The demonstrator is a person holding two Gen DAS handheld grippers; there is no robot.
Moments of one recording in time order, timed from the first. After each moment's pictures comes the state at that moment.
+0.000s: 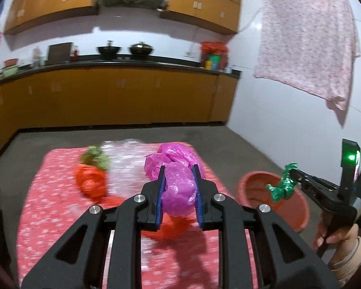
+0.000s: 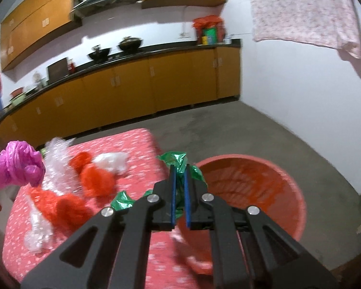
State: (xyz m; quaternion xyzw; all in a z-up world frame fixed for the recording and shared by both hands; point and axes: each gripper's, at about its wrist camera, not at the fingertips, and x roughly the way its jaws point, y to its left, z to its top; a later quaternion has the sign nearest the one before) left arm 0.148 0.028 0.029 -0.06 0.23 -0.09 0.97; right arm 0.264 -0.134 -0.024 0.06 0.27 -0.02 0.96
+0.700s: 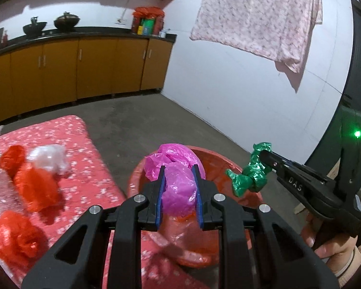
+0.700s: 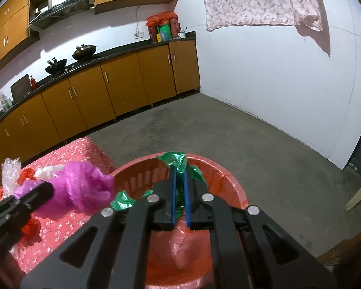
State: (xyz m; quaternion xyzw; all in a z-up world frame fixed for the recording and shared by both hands) left arm 0.233 -0.145 -0.034 -0.04 0.30 -0.28 0.91; right arm 0.273 -0.247 -0.064 0.11 0.28 -0.12 0.95
